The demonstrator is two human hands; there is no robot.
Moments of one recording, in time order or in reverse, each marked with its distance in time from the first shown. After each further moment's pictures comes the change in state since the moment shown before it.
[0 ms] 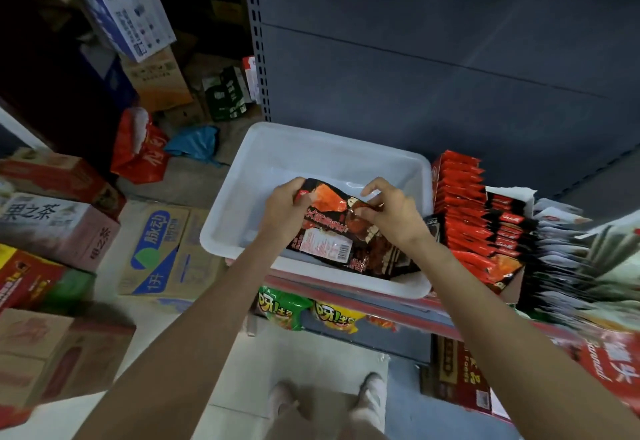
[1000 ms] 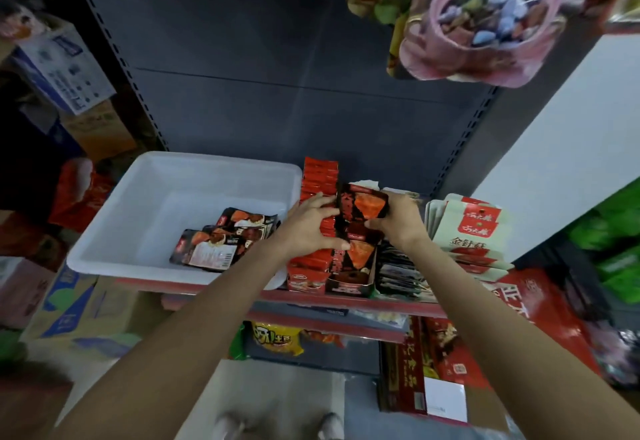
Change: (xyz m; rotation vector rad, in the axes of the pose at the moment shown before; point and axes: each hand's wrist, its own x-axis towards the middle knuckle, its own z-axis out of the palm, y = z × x) left_hand -0.037 0.123 0.198 0.596 -0.479 0.348; right_hand -0.077 0.140 -0.176 0.027 0.161 0.109
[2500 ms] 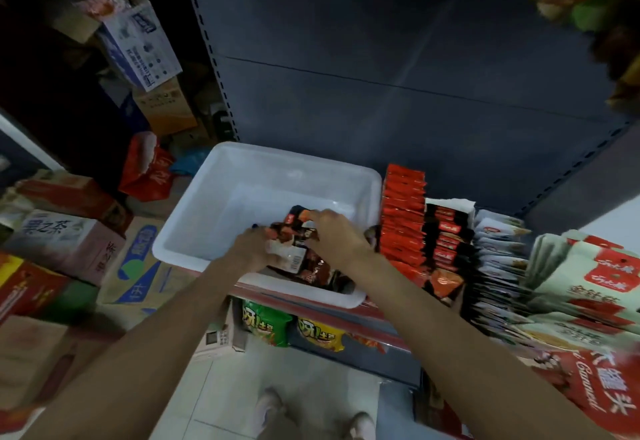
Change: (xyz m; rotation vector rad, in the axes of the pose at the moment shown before) left_hand -0.074 -0.196 -0.033 0.000 -0.121 -0.652; right_hand 0.028 -0.121 0.167 -0.419 -0.383 -0.372
